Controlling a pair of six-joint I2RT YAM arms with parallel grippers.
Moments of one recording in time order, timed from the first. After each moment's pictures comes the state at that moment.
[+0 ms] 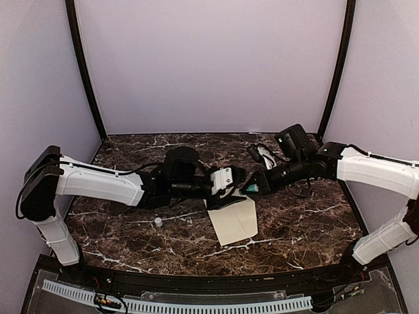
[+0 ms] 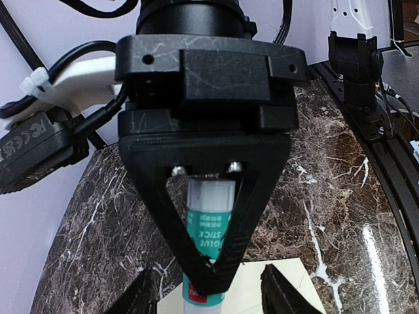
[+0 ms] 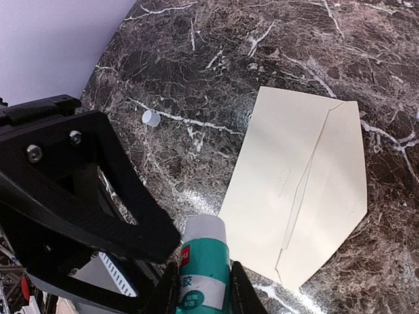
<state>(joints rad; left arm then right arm) -1.03 1.72 1.08 0.34 0.30 0.51 0.76 1.35 1.04 -0.51 -0.43 0.40</state>
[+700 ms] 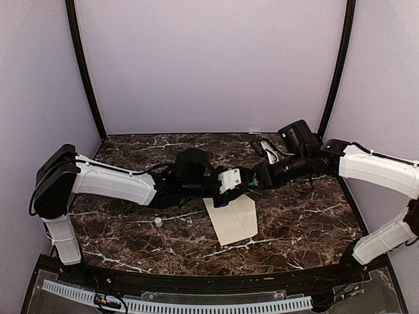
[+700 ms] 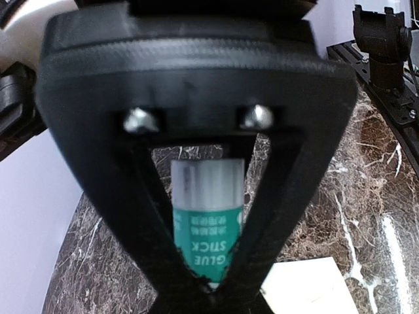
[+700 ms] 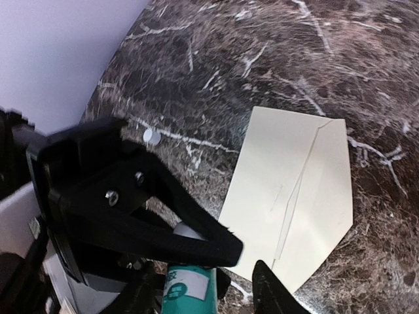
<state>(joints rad) -1.03 1.85 1.16 0.36 0.24 0.57 0.73 1.35 1.06 -0.50 -0.44 0.40</state>
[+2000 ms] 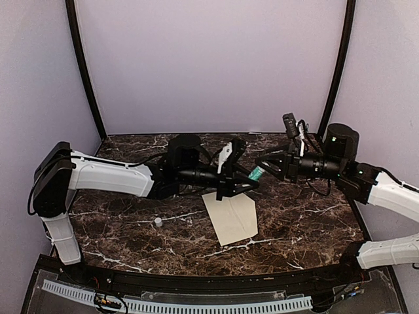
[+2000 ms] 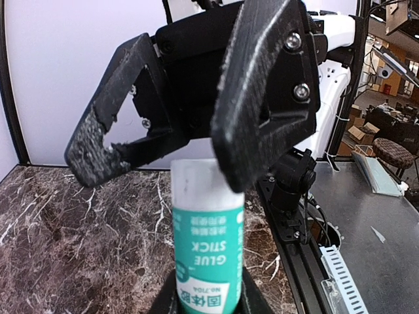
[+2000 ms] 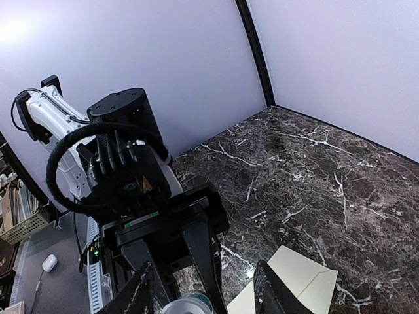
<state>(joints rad) -0.98 1.83 1.22 0.48 0.65 0.00 0.68 0.99 0.77 0.08 -0.54 0.24</state>
